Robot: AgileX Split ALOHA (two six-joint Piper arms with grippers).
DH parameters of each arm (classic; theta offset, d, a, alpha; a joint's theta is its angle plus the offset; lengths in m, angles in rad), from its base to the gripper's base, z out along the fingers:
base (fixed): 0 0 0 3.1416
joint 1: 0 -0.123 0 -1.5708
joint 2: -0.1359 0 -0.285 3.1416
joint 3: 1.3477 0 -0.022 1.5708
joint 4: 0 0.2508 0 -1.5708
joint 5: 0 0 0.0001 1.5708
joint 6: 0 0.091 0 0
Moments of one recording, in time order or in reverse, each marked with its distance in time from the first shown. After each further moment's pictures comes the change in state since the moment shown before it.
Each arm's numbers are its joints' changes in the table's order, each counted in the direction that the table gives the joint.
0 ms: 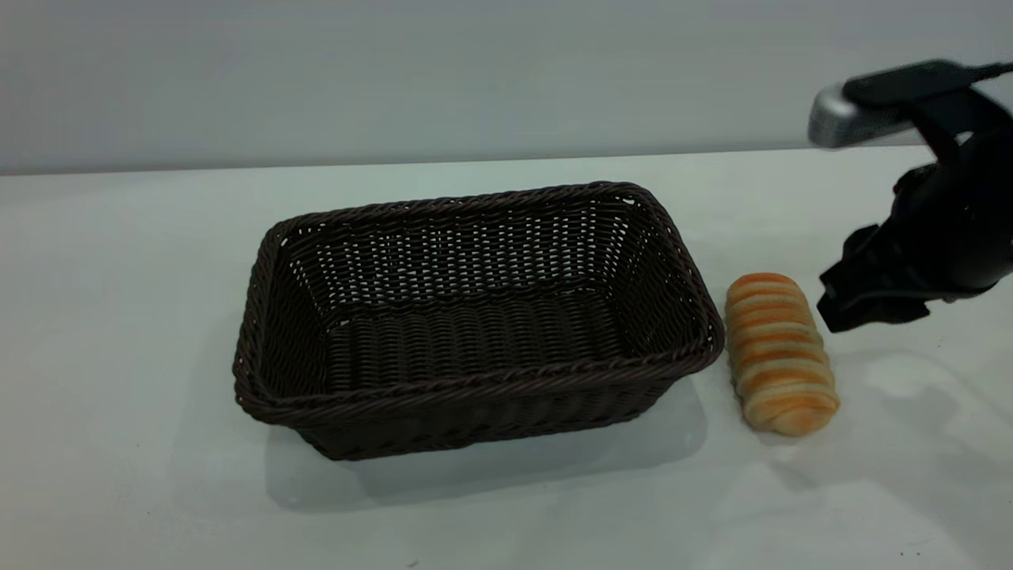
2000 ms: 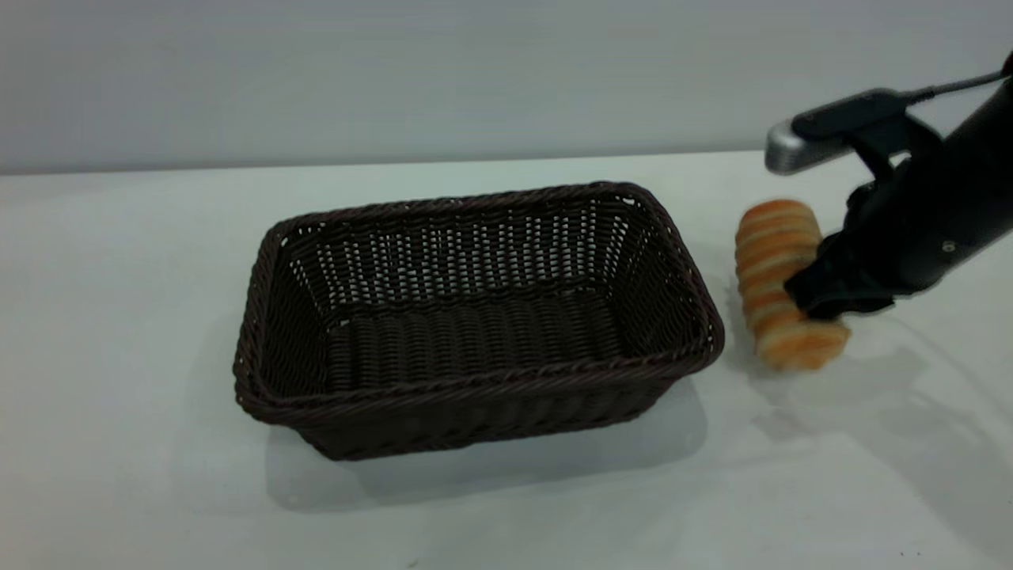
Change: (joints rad) left arm 0.000 0.000 0.000 0.000 0.003 0.009; right arm -0.001 -0.130 -0.147 -0.006 -0.041 -0.032
